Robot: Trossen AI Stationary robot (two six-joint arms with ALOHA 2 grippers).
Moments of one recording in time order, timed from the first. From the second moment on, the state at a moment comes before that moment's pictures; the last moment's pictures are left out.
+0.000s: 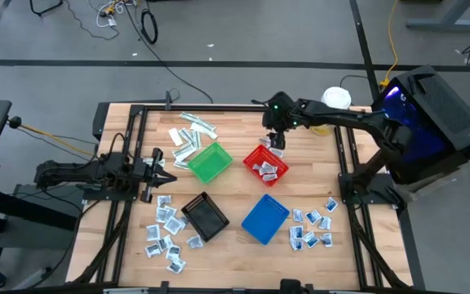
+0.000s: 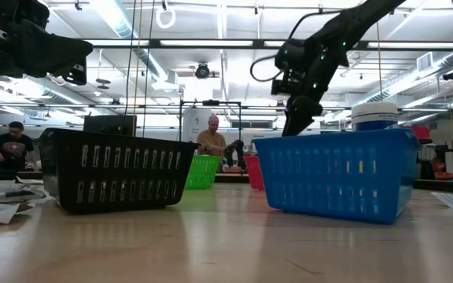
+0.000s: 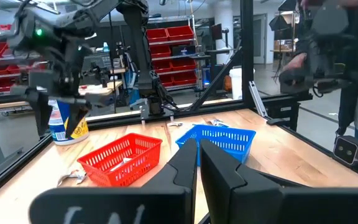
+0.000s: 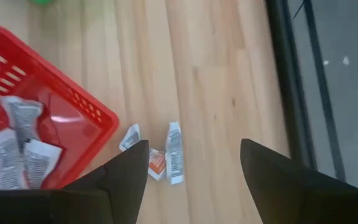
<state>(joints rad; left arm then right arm) -0.01 0.01 0.01 0.09 0.11 0.08 -0.55 1.64 1.15 -0.55 -0.05 -0.49</state>
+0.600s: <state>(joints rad) -0.01 0.01 0.01 0.09 0.11 0.08 -0.60 1.81 1.15 -0.48 -0.18 -0.51</state>
